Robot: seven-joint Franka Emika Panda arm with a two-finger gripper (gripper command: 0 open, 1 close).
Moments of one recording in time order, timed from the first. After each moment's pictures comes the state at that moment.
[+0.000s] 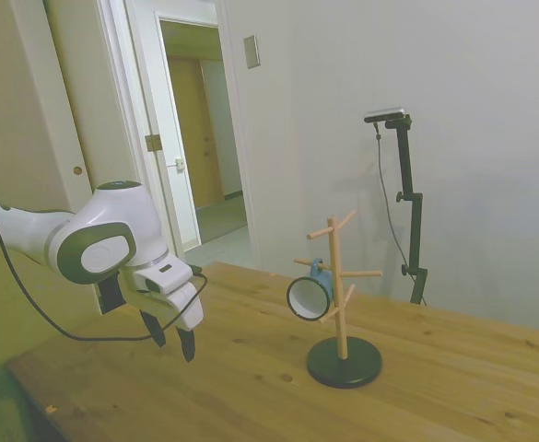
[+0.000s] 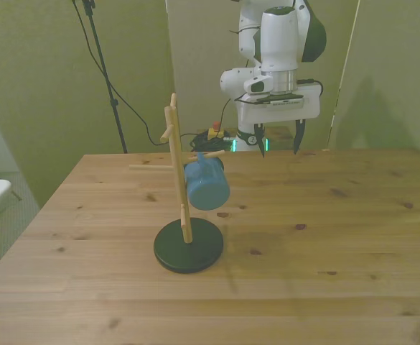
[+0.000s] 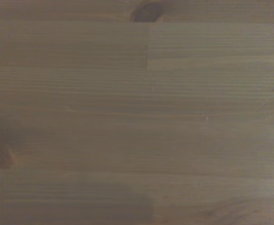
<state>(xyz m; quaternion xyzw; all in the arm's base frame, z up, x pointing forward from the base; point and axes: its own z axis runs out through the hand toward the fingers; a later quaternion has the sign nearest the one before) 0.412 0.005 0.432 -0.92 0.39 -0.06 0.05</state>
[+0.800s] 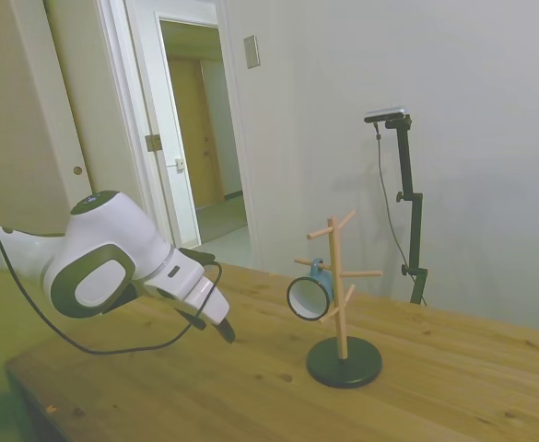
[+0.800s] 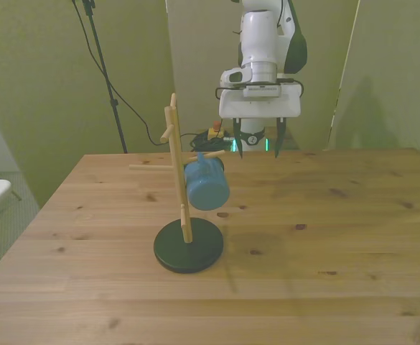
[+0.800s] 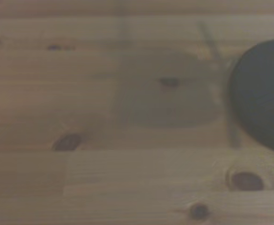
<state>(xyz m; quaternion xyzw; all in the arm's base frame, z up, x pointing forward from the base) 0.411 -0.056 0.450 -0.88 0.39 -0.27 0.09</state>
